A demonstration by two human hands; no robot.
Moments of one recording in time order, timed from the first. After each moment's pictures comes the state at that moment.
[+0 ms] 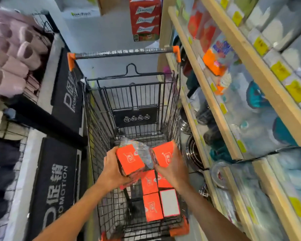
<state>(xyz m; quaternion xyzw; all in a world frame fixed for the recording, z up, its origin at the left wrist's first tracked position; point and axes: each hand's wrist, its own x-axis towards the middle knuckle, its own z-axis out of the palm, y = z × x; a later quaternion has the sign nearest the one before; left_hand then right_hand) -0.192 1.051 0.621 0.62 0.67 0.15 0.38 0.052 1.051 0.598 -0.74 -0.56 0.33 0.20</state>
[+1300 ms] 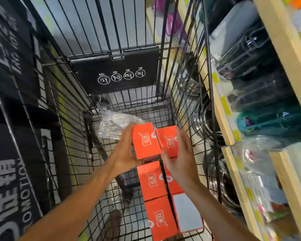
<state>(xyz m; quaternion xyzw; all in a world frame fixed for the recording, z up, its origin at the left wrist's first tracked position) -0.157 1.130 0.375 0.65 0.53 0.11 0.53 0.049 1.060 0.367 -0.76 -0.53 0.31 0.21</state>
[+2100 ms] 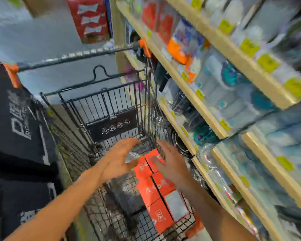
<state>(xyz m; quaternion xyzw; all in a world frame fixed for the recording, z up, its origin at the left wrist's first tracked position) -0.181 1.162 0.620 0.86 0.36 0.04 0.36 0.028 1.059 0.603 -0.77 -0.55 0.28 0.17</state>
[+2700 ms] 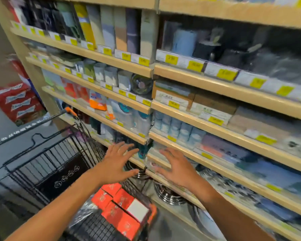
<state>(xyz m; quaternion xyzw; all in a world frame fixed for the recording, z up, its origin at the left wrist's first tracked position) -0.056 1.009 0.816 0.99 0.08 -0.01 0.11 0.117 0.788 0.804 -0.87 -0.46 0.12 0.15</state>
